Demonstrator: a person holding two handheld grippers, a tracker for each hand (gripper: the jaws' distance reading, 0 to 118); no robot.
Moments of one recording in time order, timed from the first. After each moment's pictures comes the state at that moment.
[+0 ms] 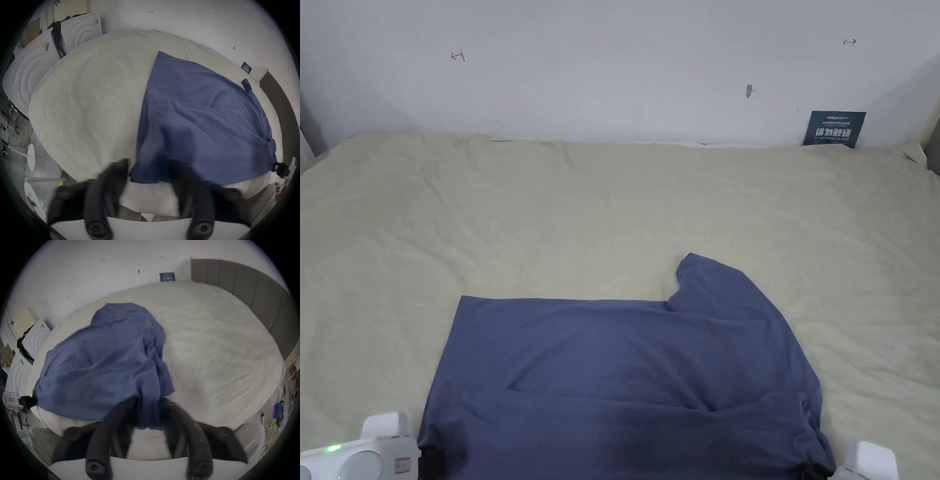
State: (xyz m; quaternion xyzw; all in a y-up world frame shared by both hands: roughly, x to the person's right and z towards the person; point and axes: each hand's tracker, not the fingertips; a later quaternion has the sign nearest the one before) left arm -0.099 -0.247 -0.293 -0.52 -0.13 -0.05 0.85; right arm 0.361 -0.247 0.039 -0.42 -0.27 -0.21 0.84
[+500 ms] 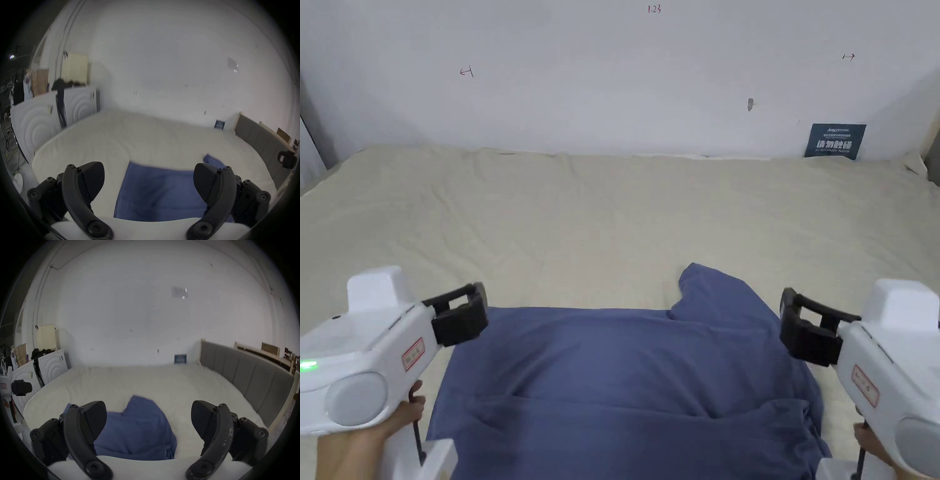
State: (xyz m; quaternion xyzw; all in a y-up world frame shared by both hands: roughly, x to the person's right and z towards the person) left arm -0.041 -0.047 -0.251 -0.16 -0.19 0.01 0.97; right arm 0.320 -0.042 0.000 -0.13 -0.28 -0.04 0.95
